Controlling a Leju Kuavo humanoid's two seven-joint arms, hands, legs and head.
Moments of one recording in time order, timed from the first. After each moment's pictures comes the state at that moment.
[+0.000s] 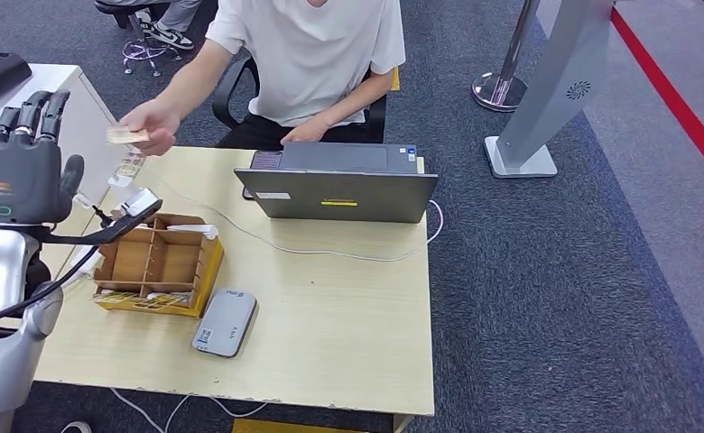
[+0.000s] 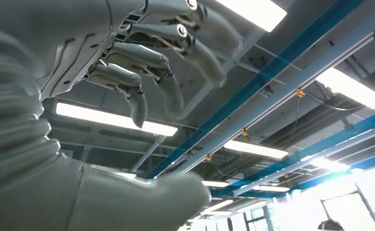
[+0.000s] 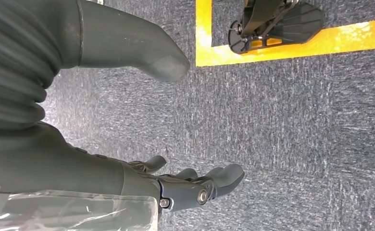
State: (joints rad) left arm -0.37 0.40 -0.11 -1.72 -1.57 0.29 0.20; right arm -0.06 0.20 -1.02 -0.19 1.13 -0.23 -0.12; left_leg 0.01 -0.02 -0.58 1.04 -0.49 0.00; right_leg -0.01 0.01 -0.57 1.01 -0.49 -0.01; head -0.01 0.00
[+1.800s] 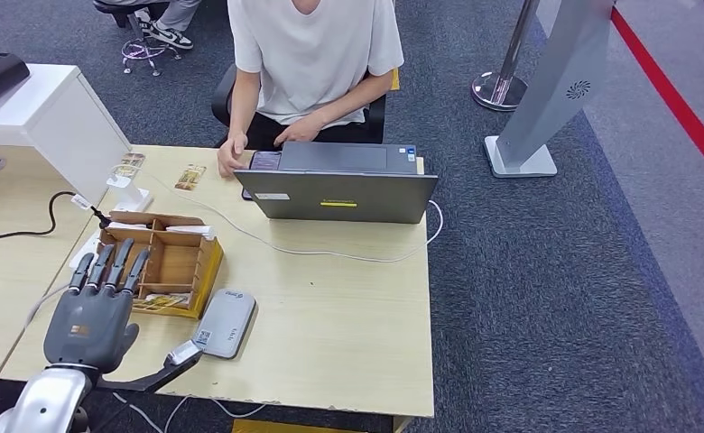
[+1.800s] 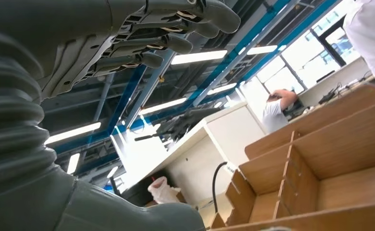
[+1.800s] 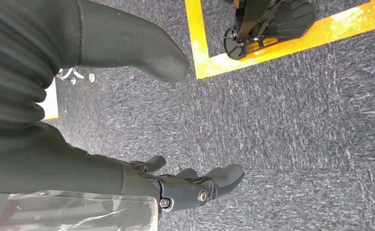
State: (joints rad) left arm 0.19 0.39 -0.17 -1.93 -1.57 0.08 0.34; right arm -0.06 0.20 -1.13 -0.19 1.06 -0.24 -0.12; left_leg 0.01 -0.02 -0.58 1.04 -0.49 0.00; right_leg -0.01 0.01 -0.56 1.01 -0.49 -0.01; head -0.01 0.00
